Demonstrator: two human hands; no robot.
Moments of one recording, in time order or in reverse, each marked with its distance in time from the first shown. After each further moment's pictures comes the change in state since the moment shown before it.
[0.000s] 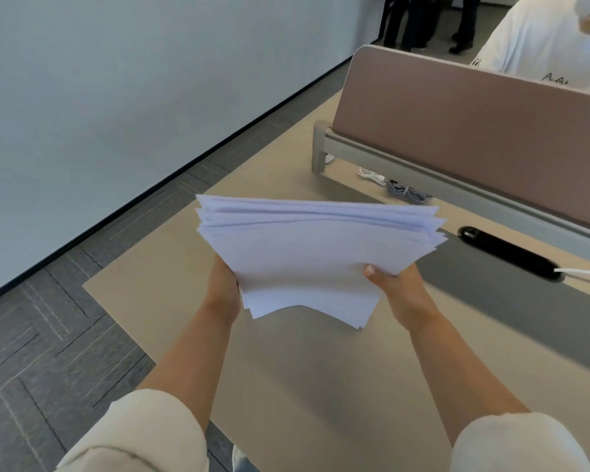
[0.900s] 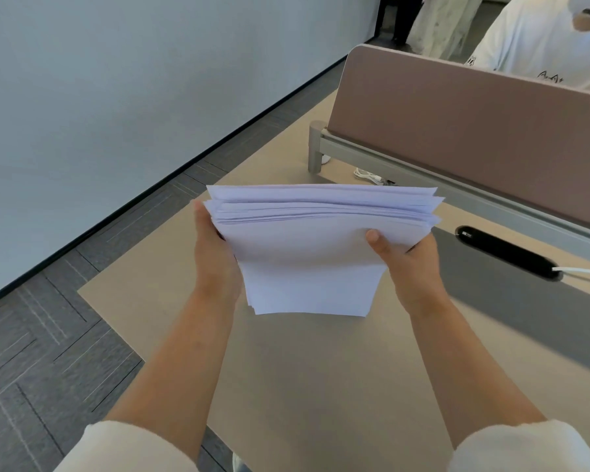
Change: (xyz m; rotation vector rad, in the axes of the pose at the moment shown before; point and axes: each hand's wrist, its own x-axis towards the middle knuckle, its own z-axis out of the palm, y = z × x) left_hand -0.006 0.057 0.028 -0.163 0.097 0.125; right_hand 0.011 -0.038 0.008 0.040 0.168 -0.146
